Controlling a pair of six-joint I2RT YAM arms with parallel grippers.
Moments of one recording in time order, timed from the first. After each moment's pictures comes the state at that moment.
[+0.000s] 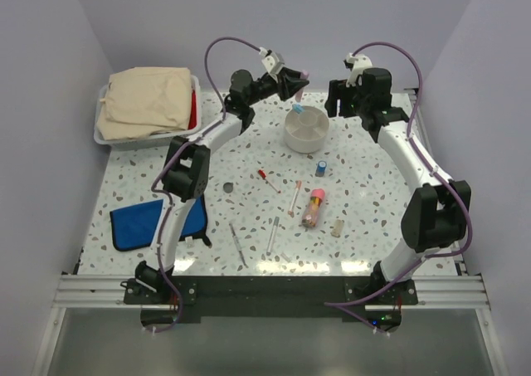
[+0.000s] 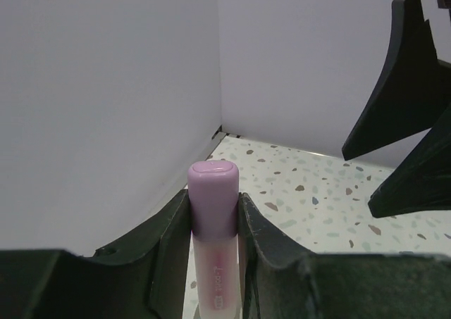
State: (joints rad) left arm -0.44 2.46 2.07 0.72 0.70 -0.19; right arm 0.17 1.66 1.47 -0.26 -0.12 0.04
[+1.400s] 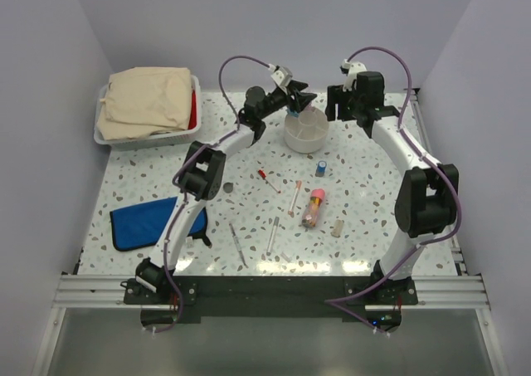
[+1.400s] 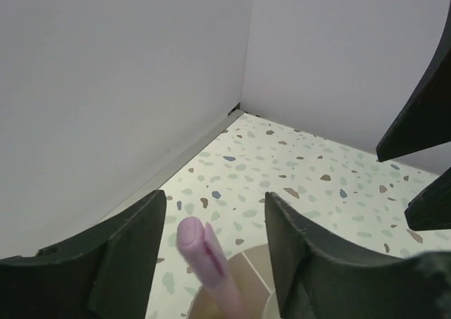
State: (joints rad) left arm -0.48 2.72 2.24 0.77 0.55 -0.24; right arm 0.15 1.79 1.50 -0.27 -0.09 0.02
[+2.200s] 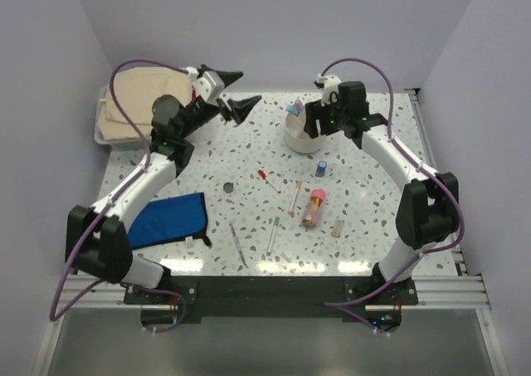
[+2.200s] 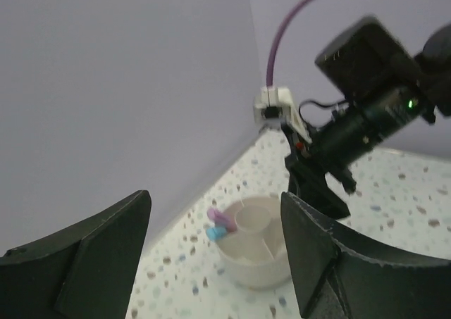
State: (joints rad) left arm -0.34 1.46 1.13 0.68 0.60 0.01; right arm 0.28 1.71 1.42 -0.33 -0.21 -0.03
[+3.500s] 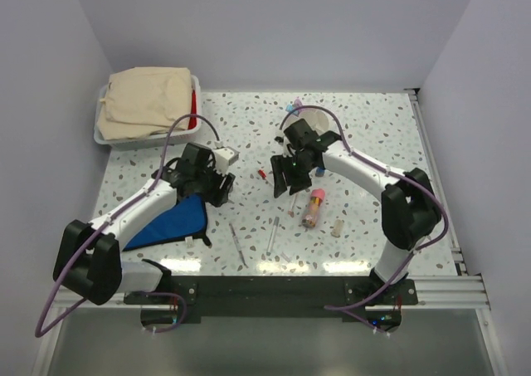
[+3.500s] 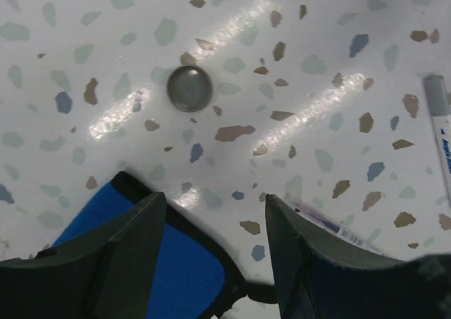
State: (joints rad) left arm -0.44 1.31 0.83 -0.49 0.19 0.12; right arm 0.61 1.76 1.38 -0.78 -0.27 0.37
